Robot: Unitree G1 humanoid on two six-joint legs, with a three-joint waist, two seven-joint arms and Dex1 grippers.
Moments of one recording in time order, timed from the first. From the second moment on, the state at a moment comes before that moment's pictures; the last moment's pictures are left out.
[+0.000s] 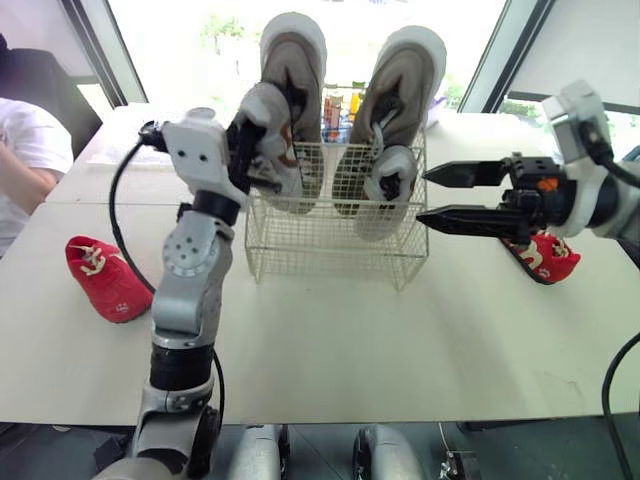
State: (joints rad) left arm -0.56 0.15 0.05 -0.27 -0.17 0.29 -0.11; right arm -0.77 -1.00 -0.21 -0.27 1.04 1.09 0.94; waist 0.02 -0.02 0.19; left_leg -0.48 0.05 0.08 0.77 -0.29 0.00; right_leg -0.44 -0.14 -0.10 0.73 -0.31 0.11
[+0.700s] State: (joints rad) left arm -0.39 0.41 0.32 -0.60 -0.80 0.95 -0.30; right arm -0.62 -0.96 -0.27 -0.33 1.03 1.02 0.83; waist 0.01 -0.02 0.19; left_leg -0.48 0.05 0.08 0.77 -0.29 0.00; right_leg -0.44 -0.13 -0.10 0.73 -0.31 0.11
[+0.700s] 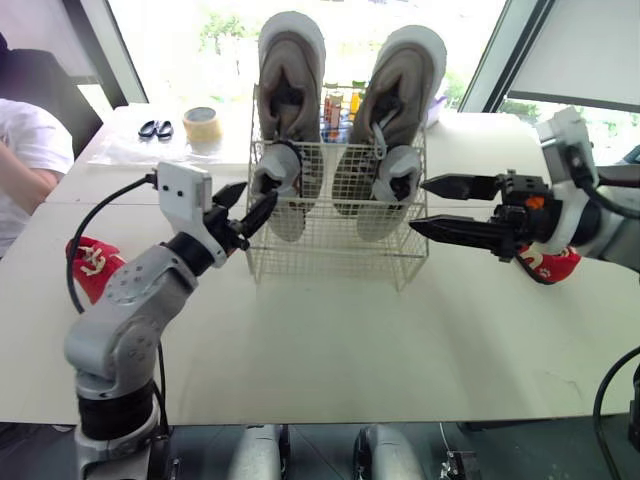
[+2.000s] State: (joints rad) left arm -0.20 0.88 0.10 -0.84 -1.67 0.84 -0.19; right arm -0.10 -0.82 -0.58 0.26 0.50 0.47 0.70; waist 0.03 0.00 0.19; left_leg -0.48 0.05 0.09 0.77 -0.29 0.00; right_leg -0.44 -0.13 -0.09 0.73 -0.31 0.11
